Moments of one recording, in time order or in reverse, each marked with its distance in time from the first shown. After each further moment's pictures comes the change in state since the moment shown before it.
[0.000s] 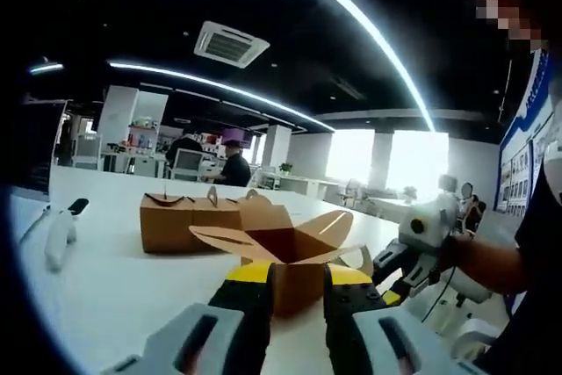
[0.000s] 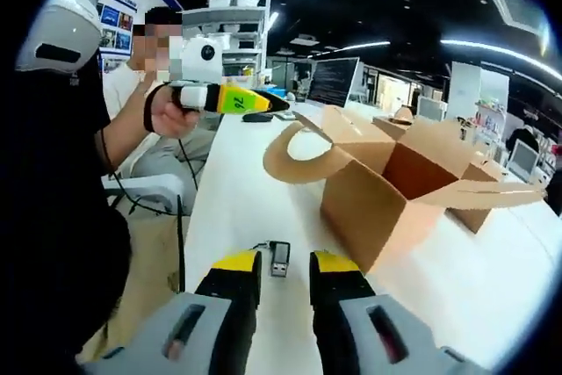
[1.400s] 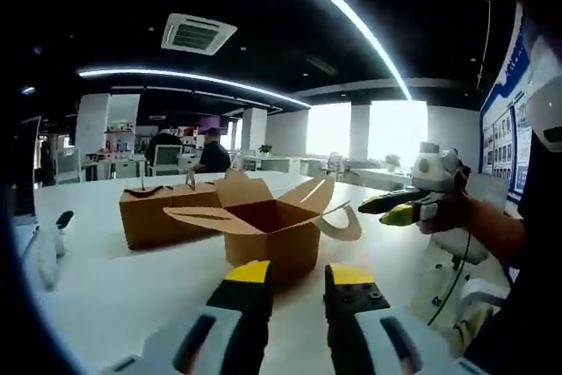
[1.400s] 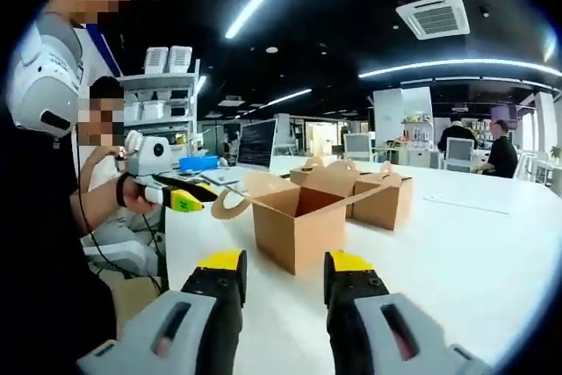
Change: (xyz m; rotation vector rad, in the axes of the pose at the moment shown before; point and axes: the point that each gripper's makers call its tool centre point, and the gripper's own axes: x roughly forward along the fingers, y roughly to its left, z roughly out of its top) left arm 0.006 -0.011 -0.030 0.119 0.107 -0.086; right arm -0.084 -0.048 0.018 0.155 -0.283 -0.324
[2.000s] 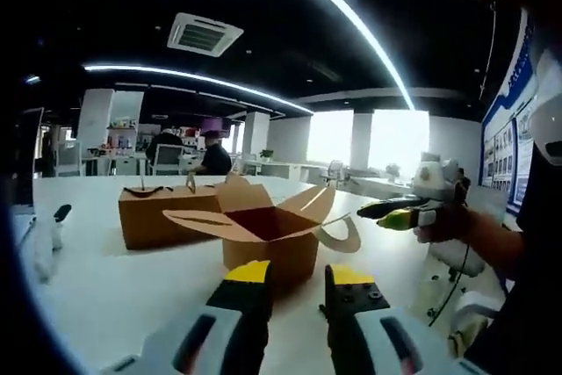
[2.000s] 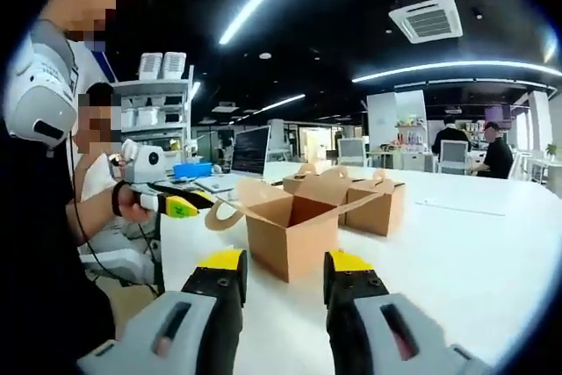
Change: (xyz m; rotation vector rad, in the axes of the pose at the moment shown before) left arm -0.003 -0.001 0.008 -0.045 -0.046 -0.002; right arm -0.001 -0.005 0.008 0.016 -0.027 -0.026
